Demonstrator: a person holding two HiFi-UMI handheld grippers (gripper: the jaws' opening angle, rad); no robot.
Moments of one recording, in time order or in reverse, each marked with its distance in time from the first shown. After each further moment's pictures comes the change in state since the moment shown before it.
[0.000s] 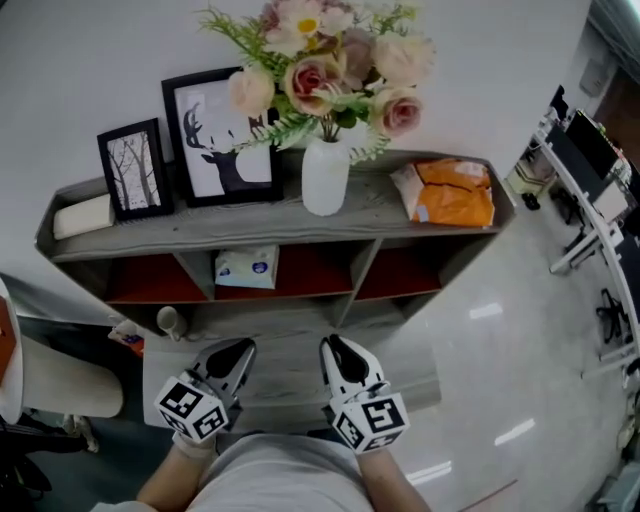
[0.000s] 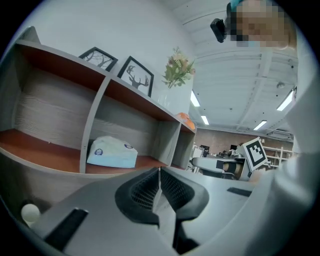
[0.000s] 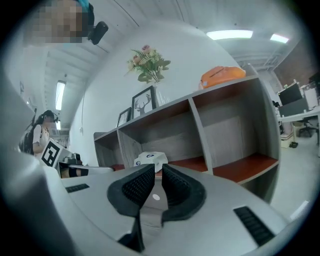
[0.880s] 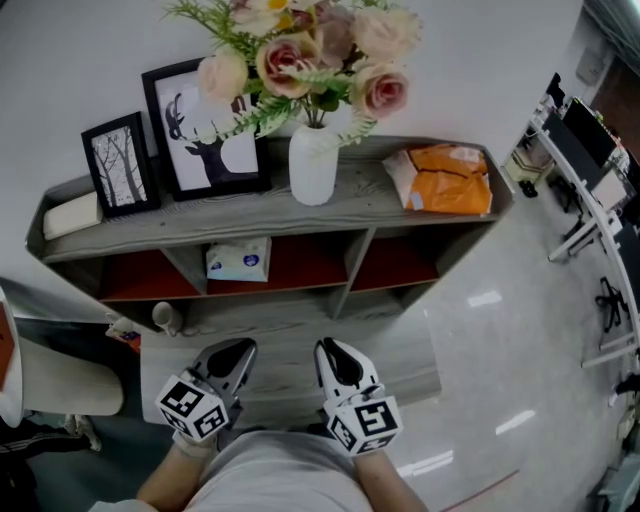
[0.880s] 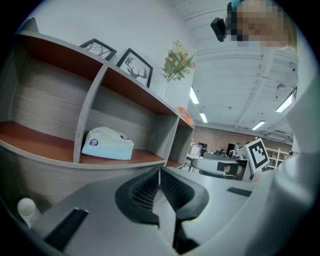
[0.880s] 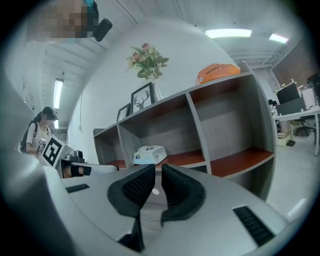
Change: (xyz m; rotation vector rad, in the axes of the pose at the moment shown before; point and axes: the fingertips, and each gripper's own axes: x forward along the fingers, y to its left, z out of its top) left arm 0.010 -0.008 -0.019 -0.016 0.046 -0.029; right arm -0.010 -0.001 -0.022 0.005 0.030 -0.022
